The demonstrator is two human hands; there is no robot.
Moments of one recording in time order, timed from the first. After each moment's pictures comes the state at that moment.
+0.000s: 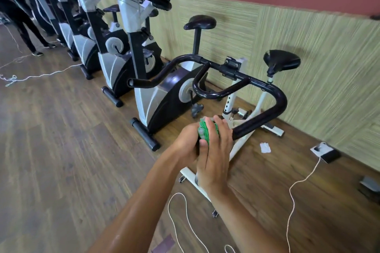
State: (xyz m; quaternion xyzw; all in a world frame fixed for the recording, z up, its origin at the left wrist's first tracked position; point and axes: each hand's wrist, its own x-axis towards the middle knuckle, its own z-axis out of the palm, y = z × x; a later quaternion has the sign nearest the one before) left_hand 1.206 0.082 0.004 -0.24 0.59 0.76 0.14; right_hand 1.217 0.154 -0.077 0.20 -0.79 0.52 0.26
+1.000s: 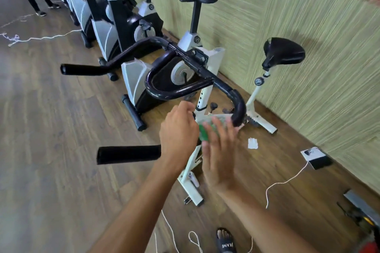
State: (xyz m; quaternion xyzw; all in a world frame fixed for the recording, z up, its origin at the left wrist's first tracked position) left_hand 1.087 0.216 -0.018 -0.29 0.88 0.33 -0.16; right_hand 1.059 0.308 -0.141 0.30 -0.81 0.42 0.27
